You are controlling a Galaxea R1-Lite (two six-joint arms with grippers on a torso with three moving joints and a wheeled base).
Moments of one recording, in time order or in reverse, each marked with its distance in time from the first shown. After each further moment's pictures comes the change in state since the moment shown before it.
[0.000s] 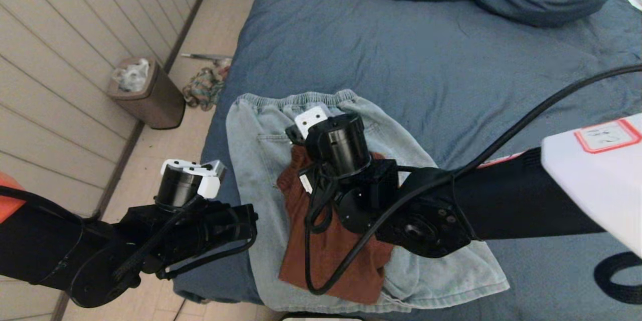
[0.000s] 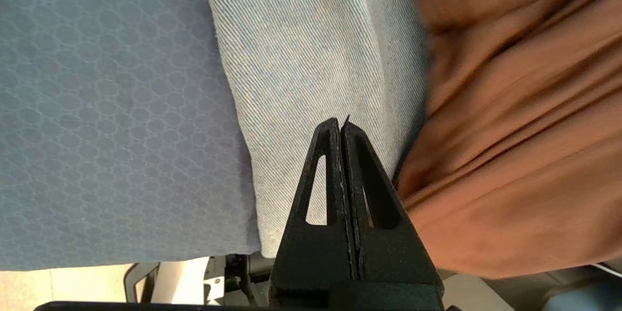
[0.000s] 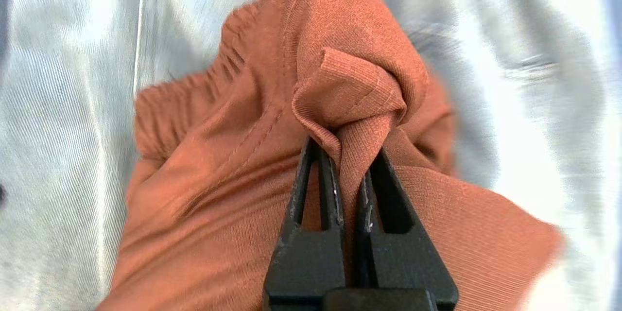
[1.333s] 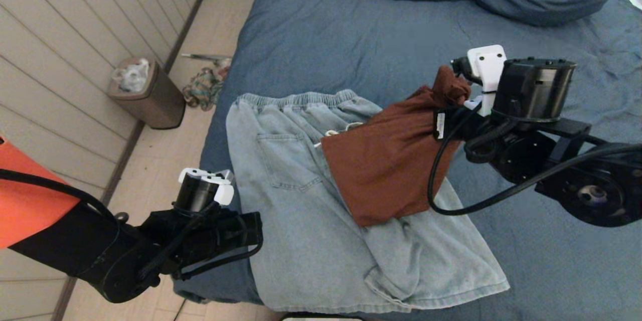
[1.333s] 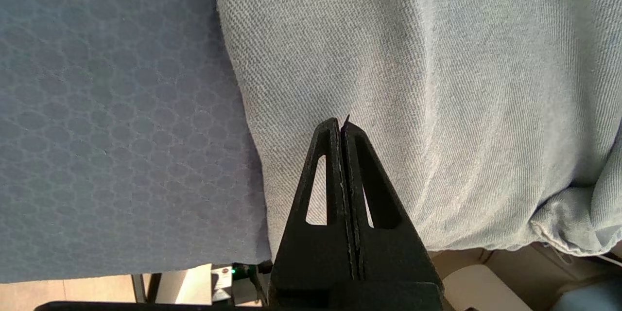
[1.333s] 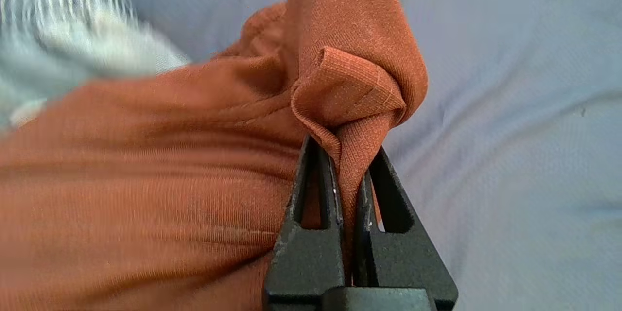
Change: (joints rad) left arm 0.000 0.098 -0.012 -0.030 0.002 0.000; right arm -0.443 -0.352 0.383 -0.283 0.091 0.011
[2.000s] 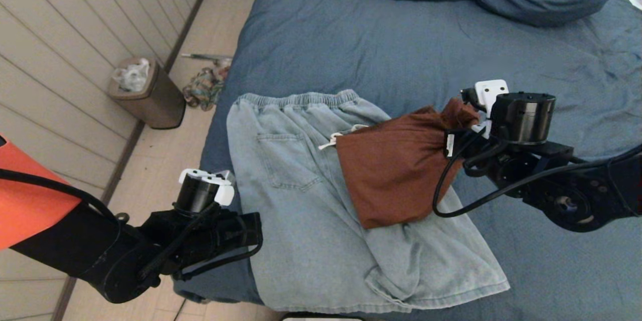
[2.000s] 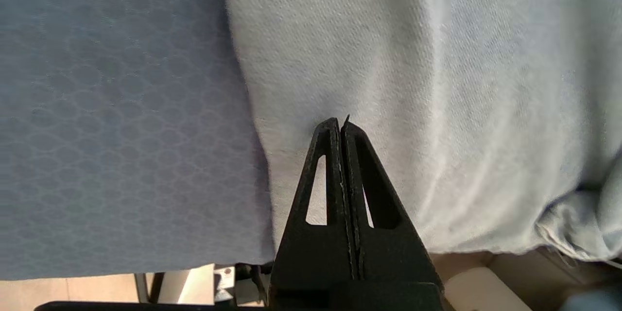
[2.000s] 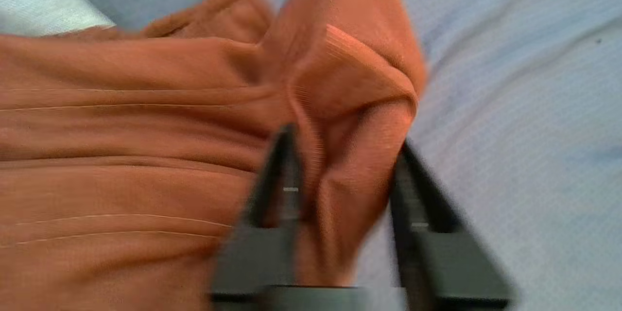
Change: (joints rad) left arm 0.000 0.003 0.001 -0.001 0.016 0.000; right arm -0.146 0.101 0.092 -0.107 0.060 0.070
